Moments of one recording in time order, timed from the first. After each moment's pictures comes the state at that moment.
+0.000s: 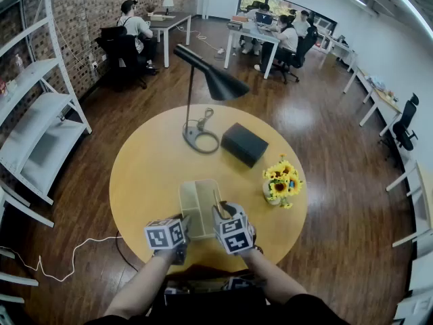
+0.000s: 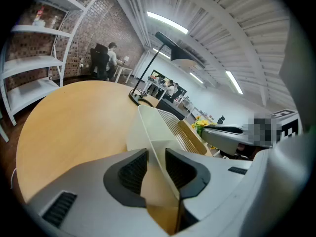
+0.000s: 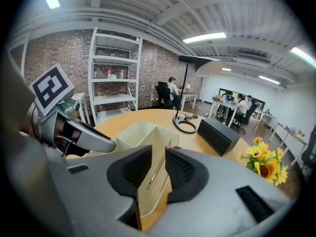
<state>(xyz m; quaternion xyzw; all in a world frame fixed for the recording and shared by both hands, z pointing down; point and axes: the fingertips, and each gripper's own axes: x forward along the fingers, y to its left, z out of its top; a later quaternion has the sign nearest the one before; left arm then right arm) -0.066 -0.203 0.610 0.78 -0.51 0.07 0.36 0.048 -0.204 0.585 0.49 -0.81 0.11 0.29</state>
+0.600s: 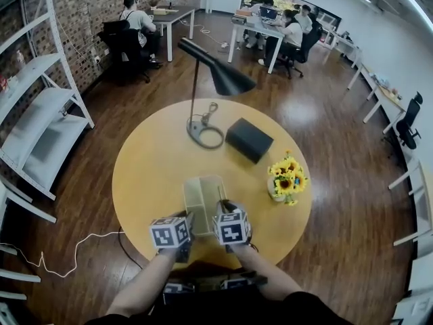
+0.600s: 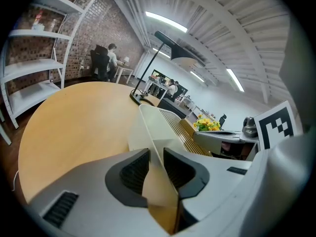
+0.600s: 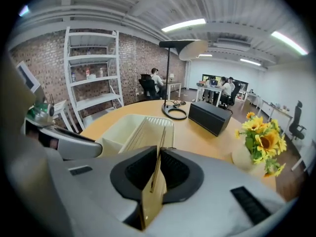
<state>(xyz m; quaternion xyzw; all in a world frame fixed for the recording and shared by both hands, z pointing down) -0.068 -0.204 0.612 0.78 -0.51 0.08 0.35 0.055 -0.215 0.617 0.56 -0.75 0.19 0.30</state>
